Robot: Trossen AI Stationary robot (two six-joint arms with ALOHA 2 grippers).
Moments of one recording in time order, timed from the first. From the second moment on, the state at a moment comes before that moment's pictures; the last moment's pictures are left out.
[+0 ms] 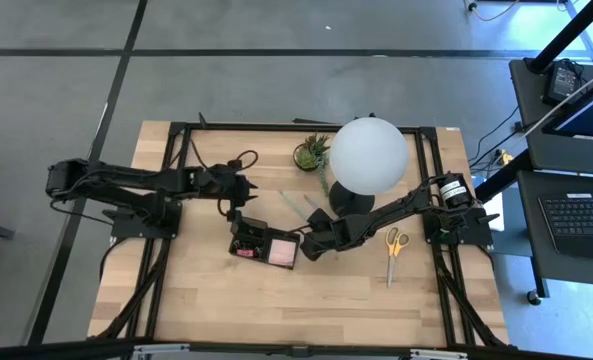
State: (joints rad) left arm 0.18 1.10 0.49 -0.08 -0.12 0.30; right arm 0.25 1.99 1.14 -0.44 0.41 0.94
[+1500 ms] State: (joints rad) left arm 0.34 1.41 0.90 -0.44 0.07 0.76; right arm 0.25 1.99 1.14 -0.41 0.41 0.94
